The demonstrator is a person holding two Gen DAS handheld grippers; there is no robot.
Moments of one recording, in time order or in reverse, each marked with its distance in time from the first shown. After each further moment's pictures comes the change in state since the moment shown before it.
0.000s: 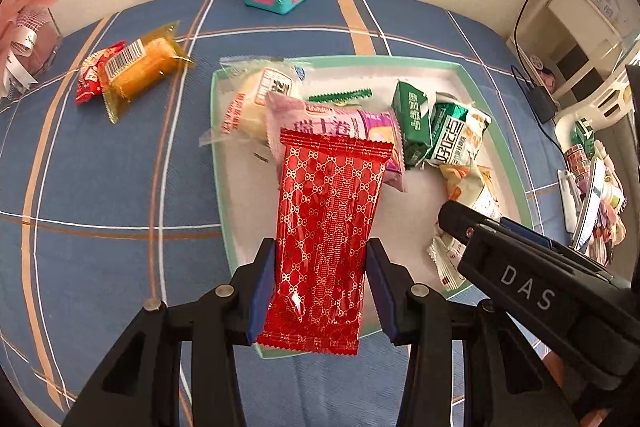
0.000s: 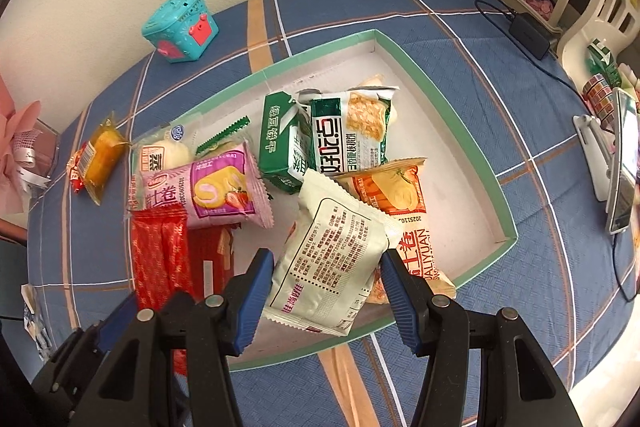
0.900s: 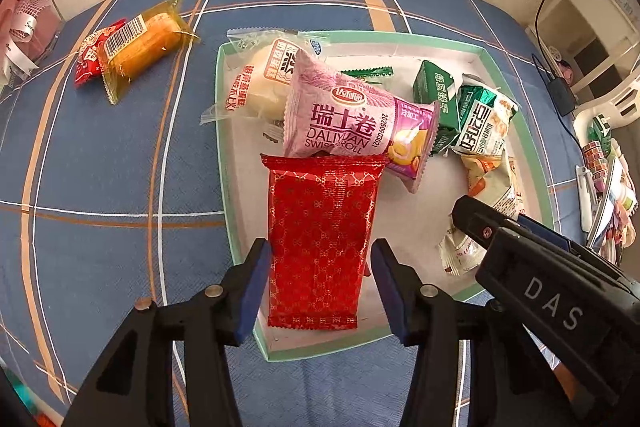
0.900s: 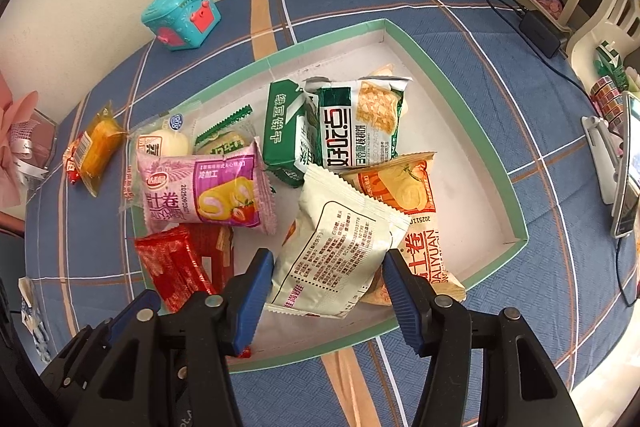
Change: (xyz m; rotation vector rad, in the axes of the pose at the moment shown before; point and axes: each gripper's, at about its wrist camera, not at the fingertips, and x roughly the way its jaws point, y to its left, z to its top) left arm 0.018 0.005 -0.001 -0.023 0.063 0.038; right arm 0.011 0.005 0.004 -0.026 0.034 -0.004
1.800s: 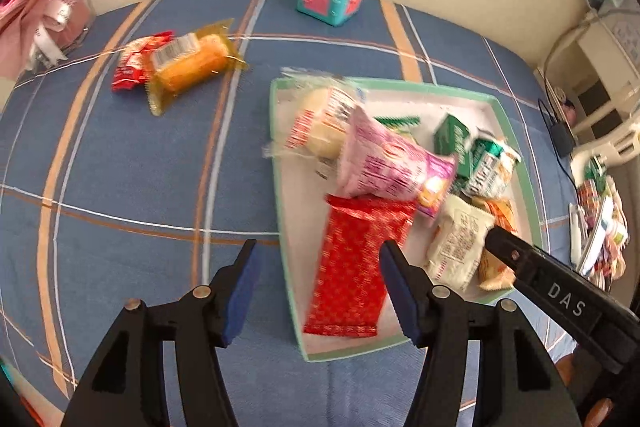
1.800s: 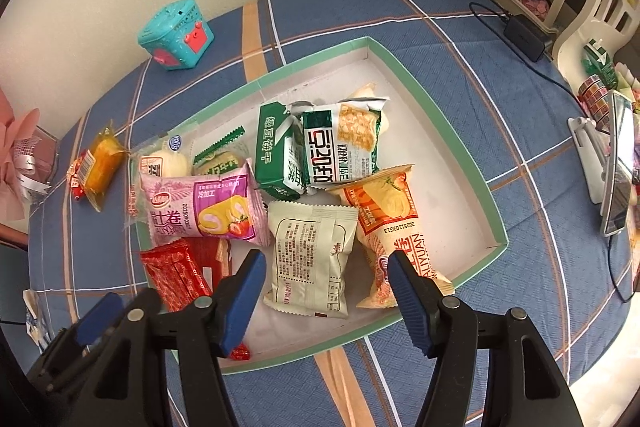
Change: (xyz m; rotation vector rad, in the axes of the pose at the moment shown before) left arm -0.031 0.037 0.008 -0.099 -0.084 -0.001; right arm -0.016 -0.009 0.005 0.030 -0.036 -0.007
